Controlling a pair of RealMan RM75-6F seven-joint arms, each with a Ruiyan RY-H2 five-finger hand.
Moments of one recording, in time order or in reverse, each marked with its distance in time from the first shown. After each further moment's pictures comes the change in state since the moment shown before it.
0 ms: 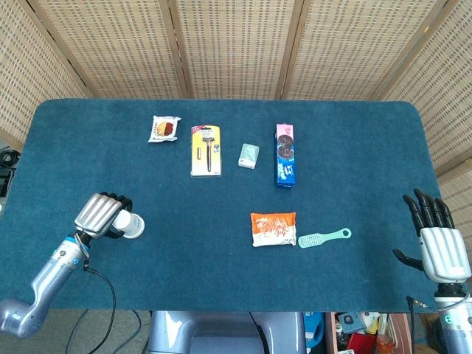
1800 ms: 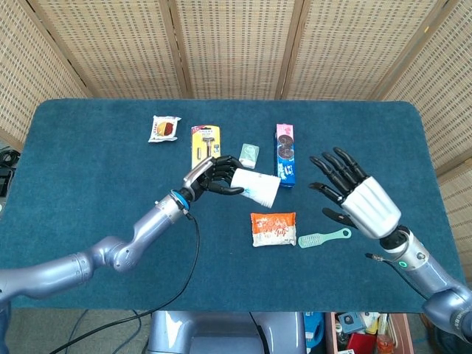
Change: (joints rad) left arm -0.426 -0.312 -0.436 0.116 -0.293 -0.493 -1.261; right arm 0.424 -0.162 0.086 0.451 -0.484 0.085 0.314
